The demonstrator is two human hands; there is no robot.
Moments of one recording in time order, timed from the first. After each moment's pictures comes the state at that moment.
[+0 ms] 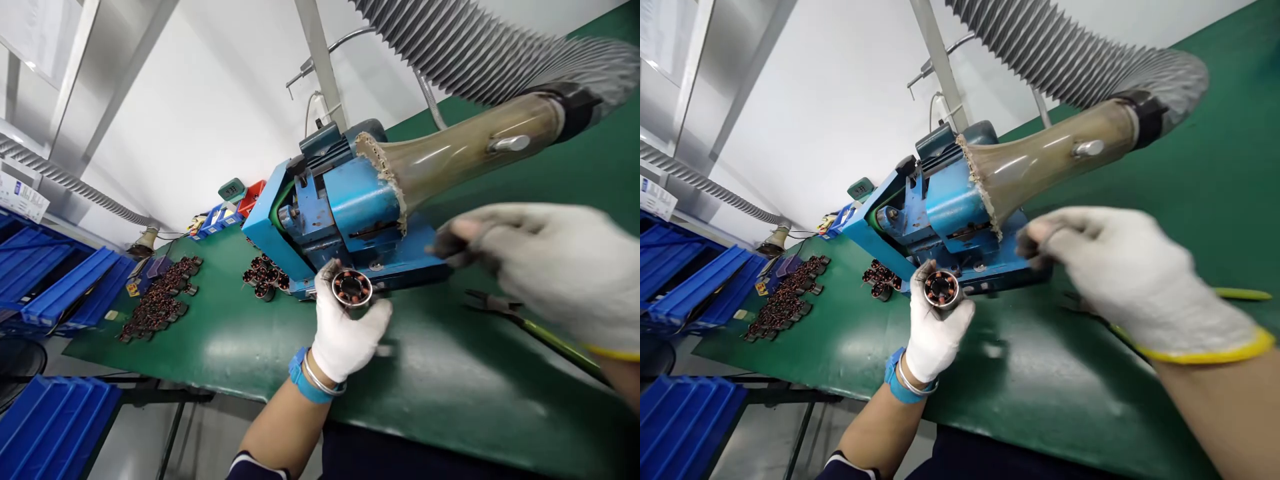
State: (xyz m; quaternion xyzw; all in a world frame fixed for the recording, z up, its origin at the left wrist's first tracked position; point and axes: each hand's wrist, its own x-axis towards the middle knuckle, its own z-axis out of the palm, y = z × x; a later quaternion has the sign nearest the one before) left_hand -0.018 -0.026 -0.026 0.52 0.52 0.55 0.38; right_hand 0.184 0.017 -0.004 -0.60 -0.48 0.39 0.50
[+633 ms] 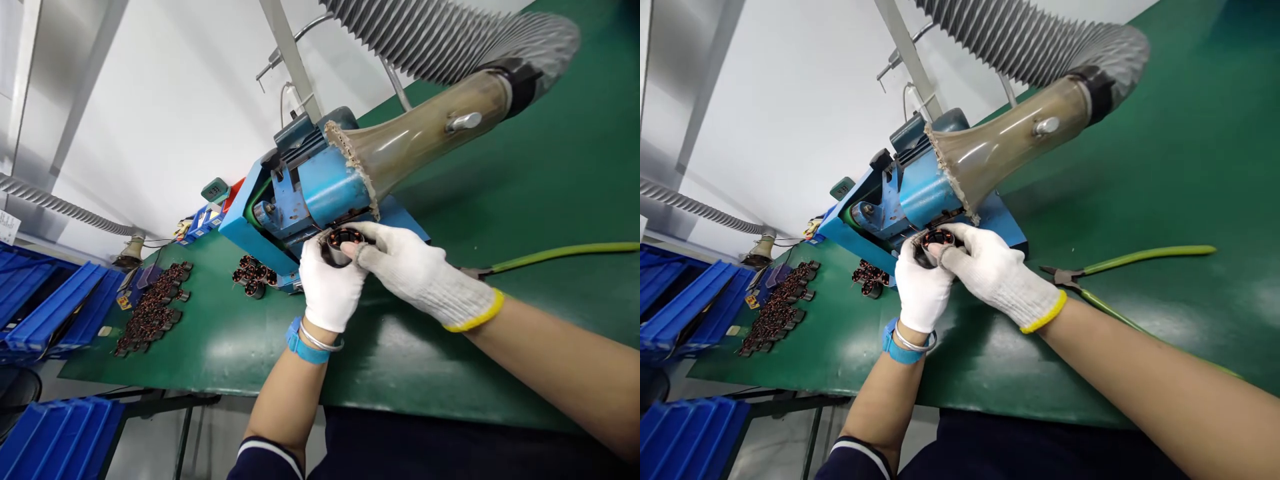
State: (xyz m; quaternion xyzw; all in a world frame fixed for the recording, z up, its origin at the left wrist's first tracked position) left_hand -0.002 0.015 -0.006 0.61 0.55 0.51 0.25; right_hand 0.119 0.024 -0.010 -0.39 -0.56 0.49 0.55
